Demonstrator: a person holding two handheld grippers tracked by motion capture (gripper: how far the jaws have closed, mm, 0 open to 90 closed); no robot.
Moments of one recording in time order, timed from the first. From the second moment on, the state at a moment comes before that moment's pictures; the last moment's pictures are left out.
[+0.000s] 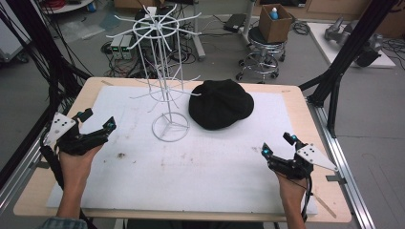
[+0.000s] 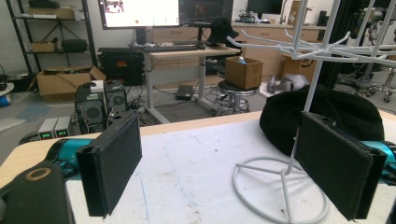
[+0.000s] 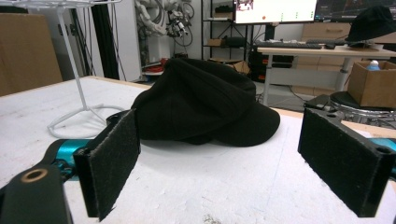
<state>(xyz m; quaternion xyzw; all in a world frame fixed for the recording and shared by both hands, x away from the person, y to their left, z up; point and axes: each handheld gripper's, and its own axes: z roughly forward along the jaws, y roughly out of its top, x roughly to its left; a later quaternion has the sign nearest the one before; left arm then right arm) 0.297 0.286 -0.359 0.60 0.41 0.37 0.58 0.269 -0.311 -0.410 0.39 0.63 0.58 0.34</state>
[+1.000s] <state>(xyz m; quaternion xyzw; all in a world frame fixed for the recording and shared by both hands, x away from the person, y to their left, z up) 0.297 0.286 -0.360 0.60 0.42 0.37 0.57 0.271 -0.309 -0.410 0.39 0.63 0.58 0.34</state>
